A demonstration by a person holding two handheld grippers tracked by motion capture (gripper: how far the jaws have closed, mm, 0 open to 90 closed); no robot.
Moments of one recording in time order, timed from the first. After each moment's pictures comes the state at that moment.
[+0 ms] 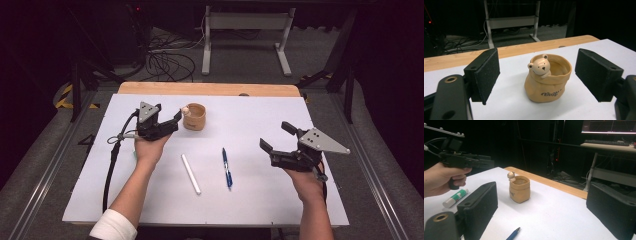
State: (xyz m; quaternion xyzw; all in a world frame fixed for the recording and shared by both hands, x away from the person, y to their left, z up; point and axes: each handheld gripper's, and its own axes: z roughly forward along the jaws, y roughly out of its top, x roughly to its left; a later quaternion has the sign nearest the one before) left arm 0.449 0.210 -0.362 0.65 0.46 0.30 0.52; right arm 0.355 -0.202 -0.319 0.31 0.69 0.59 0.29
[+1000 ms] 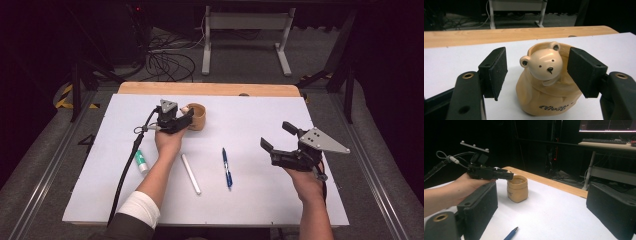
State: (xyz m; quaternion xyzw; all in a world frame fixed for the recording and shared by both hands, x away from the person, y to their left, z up) left arm 0.502 0.172 -0.400 0.65 0.52 0.27 0.49; right arm 0.358 -0.204 -0.322 0.32 0.68 0.59 0.29
